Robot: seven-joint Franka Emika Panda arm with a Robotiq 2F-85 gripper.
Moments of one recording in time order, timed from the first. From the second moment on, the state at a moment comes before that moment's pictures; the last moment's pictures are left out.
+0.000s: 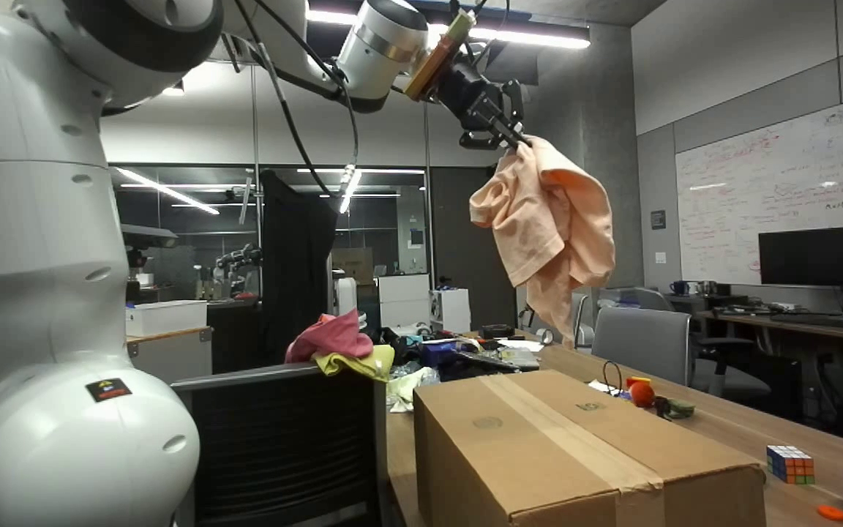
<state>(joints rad) -0.06 -0.15 0.04 -1.51 -0.73 1.50 -0.20</state>
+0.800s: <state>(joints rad) -0.06 -0.08 0.01 -1.38 -0.75 1.47 -0.38</state>
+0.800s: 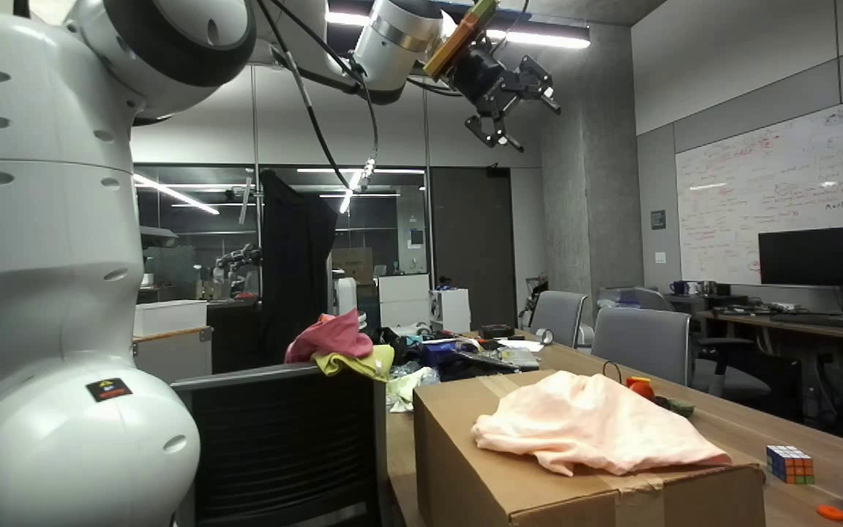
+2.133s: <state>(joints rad) 0.29 -0.31 0.29 -2.05 -0.70 1.79 -0.06</state>
